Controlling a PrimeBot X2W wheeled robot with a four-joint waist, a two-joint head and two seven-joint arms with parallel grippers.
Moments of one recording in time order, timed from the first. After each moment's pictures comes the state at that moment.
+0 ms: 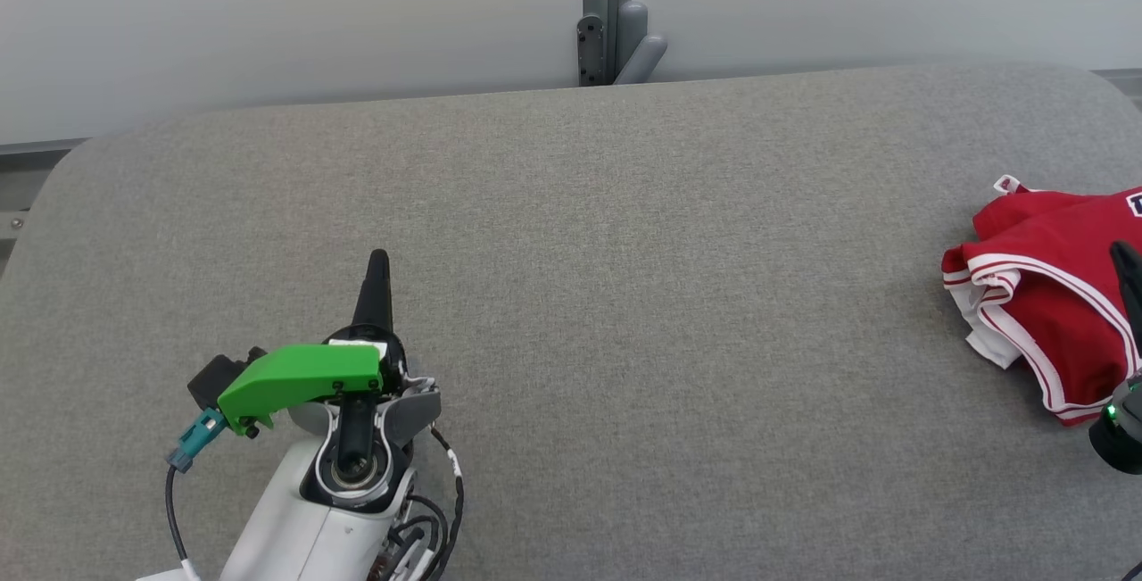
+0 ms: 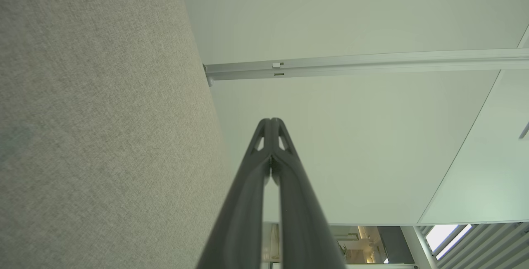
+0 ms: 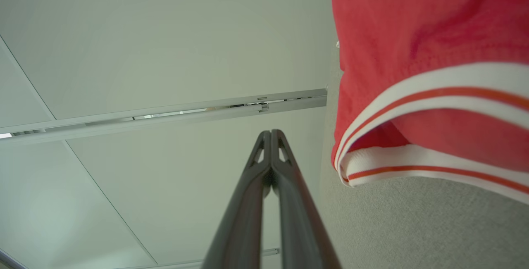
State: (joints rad) left arm -0.42 0.05 -0.36 0.52 -1.76 -0.13 -0.26; right arm -0.44 -0.25 -0.56 0.64 1.57 0.13 0.54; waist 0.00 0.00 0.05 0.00
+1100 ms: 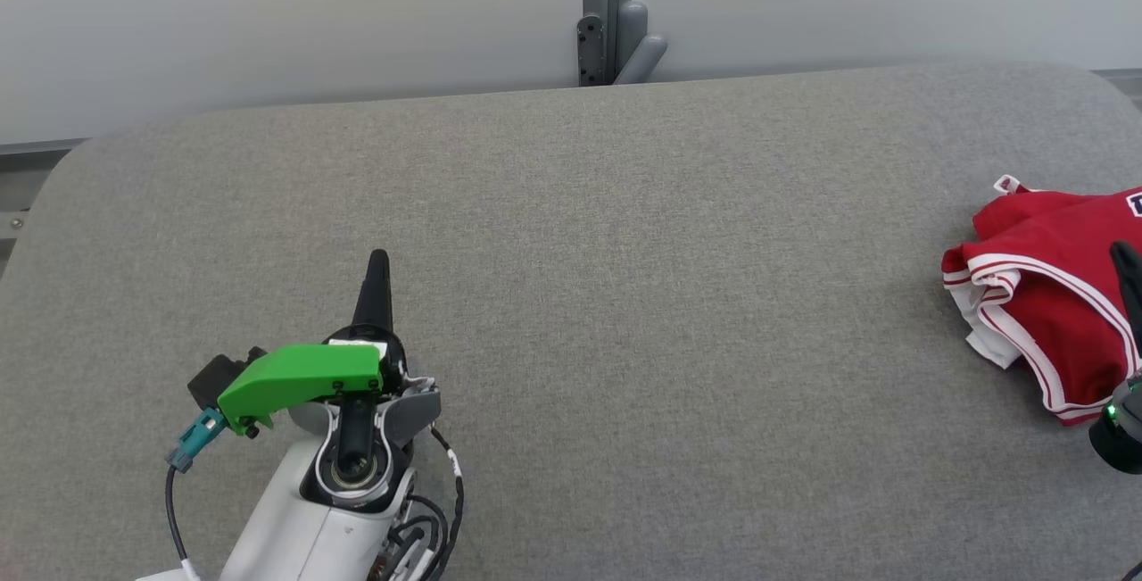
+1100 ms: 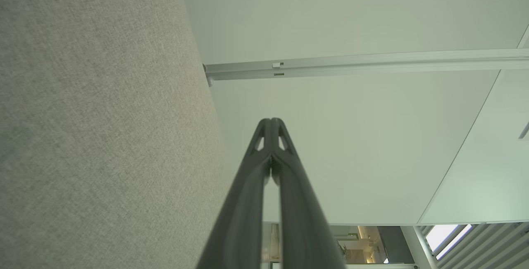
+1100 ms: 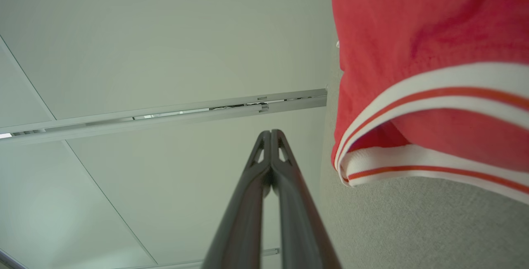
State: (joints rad) left arm -0.42 0.05 -0.36 0.52 -1.76 -0.13 -0.26; right arm -0.44 -0.25 -0.56 0.64 1.57 0.13 0.54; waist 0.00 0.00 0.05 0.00
